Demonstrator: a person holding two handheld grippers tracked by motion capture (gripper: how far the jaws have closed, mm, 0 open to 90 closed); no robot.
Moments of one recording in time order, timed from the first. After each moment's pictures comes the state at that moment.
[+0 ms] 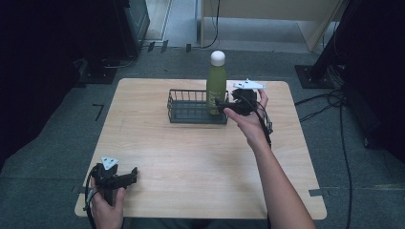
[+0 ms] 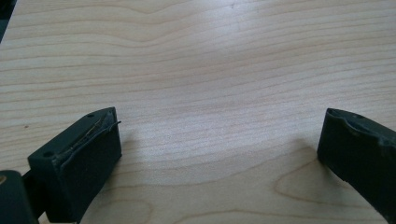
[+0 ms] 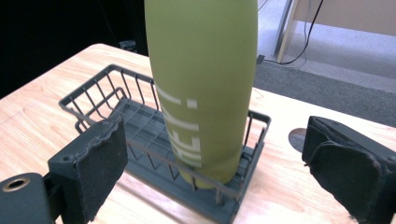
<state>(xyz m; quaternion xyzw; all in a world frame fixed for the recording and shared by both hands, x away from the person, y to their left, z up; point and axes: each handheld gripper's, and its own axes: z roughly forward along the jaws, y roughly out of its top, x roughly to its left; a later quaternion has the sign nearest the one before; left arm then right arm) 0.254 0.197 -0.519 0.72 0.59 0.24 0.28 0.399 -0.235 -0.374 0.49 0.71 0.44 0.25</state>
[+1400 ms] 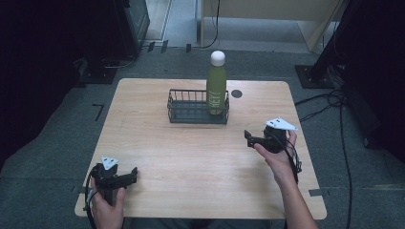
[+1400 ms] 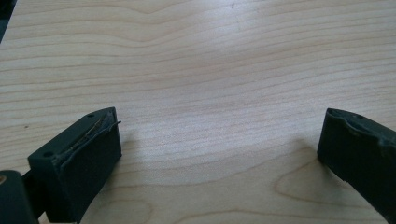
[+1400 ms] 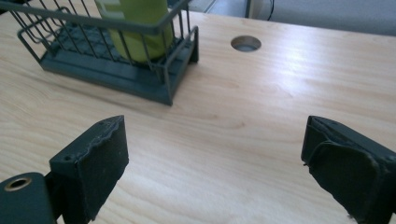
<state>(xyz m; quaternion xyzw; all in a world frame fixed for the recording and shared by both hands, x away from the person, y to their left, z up) 0.254 0.198 -0.519 0.72 0.59 0.24 0.28 0.312 -0.319 -0.445 0.54 0.69 0.41 0.26</state>
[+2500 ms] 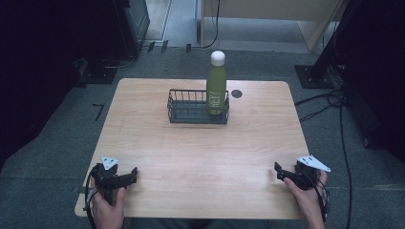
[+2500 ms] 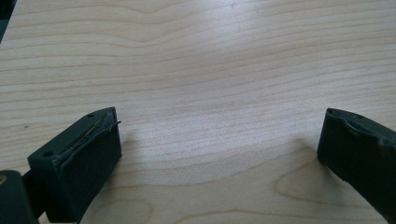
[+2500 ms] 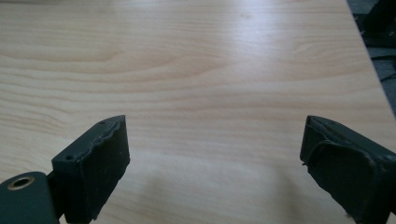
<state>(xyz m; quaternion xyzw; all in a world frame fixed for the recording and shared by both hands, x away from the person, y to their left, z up) 0.254 0.198 -0.519 0.72 0.59 0.24 0.28 0.221 -0.406 -0.518 0.62 0.65 0.35 0.27</state>
